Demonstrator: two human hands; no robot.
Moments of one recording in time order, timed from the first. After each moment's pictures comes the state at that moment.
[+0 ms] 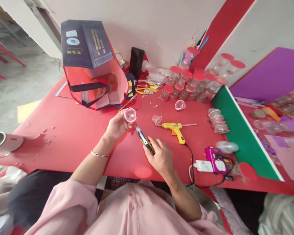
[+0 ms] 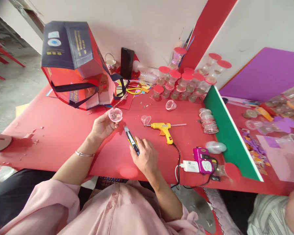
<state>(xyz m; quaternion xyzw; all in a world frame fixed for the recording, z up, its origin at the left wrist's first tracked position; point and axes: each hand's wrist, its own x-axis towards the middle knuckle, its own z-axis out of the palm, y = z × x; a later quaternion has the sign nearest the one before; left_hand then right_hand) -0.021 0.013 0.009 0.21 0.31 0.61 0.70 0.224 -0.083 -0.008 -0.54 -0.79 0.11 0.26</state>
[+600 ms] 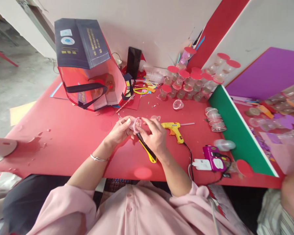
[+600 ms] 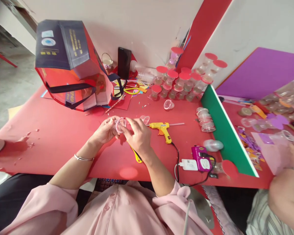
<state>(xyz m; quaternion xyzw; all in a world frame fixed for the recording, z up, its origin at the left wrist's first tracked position) -0.007 -0.001 0.008 0.35 0.29 0.52 0.72 0.184 -0.009 0.026 -0.44 -0.76 0.07 0.47</state>
